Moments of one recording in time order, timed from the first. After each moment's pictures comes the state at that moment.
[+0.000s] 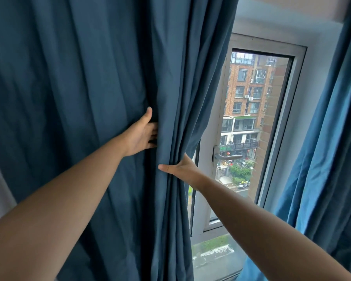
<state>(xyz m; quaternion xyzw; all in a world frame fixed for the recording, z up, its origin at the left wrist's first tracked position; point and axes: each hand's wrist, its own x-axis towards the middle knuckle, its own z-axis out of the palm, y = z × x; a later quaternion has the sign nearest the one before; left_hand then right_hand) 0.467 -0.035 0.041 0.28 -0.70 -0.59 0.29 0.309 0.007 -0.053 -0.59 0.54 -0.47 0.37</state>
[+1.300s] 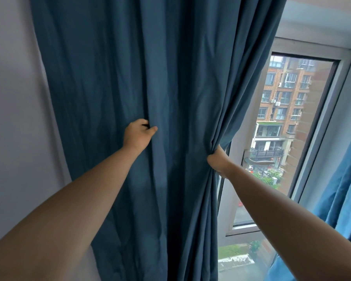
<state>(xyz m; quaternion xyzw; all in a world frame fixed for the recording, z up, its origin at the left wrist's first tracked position) 0.559 -0.044 0.018 0.50 -0.63 -0.19 0.57 0.327 -0.016 -0.028 -0.56 0.61 -0.47 0.30</state>
